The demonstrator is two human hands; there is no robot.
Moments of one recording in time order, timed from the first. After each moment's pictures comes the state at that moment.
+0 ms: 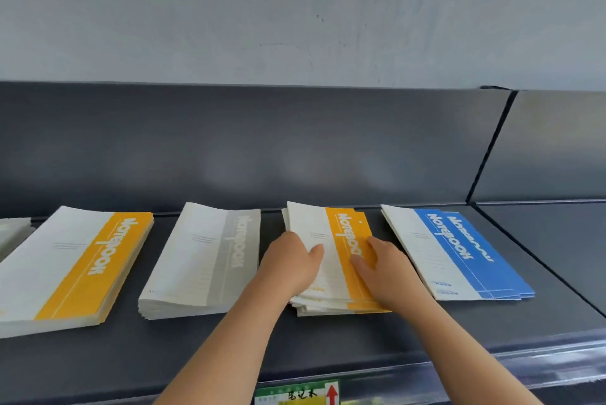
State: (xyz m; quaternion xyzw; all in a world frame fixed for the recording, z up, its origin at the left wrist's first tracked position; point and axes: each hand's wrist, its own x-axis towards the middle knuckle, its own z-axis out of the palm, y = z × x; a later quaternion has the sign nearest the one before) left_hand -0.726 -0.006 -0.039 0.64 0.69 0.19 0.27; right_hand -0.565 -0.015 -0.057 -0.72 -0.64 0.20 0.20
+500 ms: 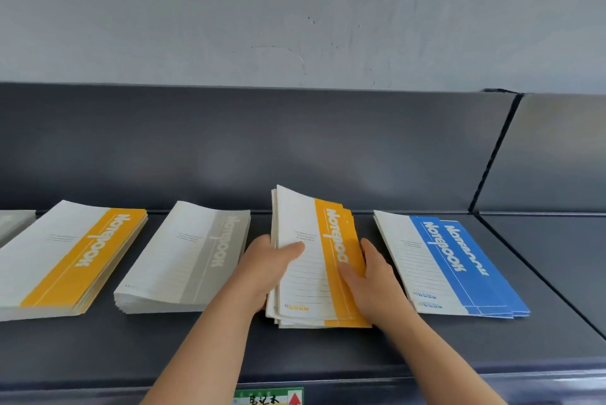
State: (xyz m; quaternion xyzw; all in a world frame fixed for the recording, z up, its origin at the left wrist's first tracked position) left_hand -0.719 -0.010 -0.041 0.46 0.62 0.38 0.51; right_hand -0.548 -0.010 -0.074 -0.66 -0.60 0.33 0.31
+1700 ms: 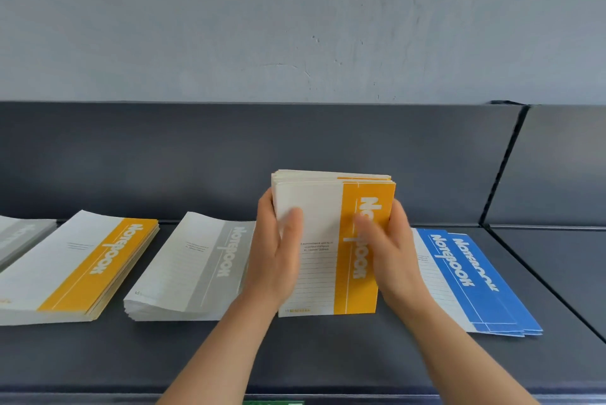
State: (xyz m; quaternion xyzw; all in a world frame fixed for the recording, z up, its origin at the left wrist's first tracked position) left_hand -0.697 -0.025 -0.012 0.57 0.49 0.60 0.27; right_hand -0.551 -0.013 -0.014 -0.43 -0.55 0.40 0.59
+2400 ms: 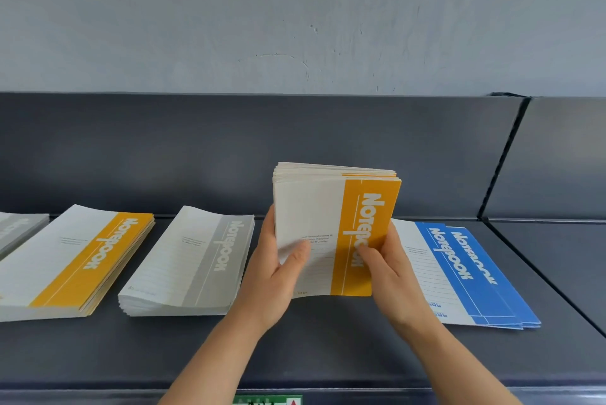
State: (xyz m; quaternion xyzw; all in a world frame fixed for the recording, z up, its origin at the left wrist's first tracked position) left_hand -0.707 -0.038 -0.042 0.61 0.51 0.51 0.33; right_hand -0.543 -0.024 -0.046 -0.48 -0.60 0.37 0.51
